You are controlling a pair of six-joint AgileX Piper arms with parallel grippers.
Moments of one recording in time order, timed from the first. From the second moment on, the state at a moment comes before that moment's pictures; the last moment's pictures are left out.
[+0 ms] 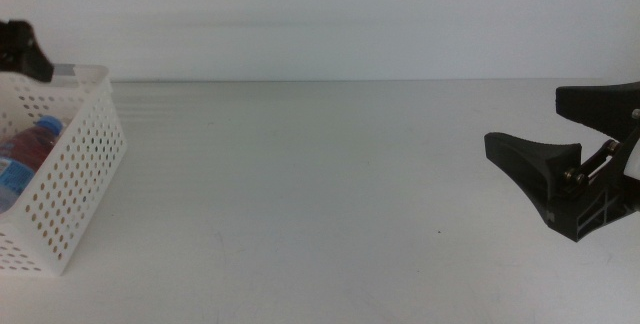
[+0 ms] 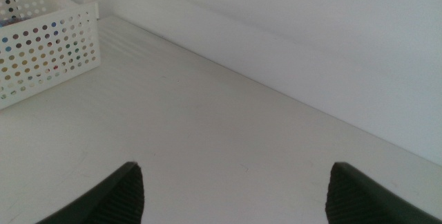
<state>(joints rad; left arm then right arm) 0.28 1.65 -1.56 -0.29 1.03 0.50 0.58 0.83 -0.67 -0.07 0.20 0.00</state>
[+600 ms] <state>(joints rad) -0.04 1.37 -1.48 -0.29 0.91 0.33 0.58 0.83 -0.67 -0.07 0.20 0.00</state>
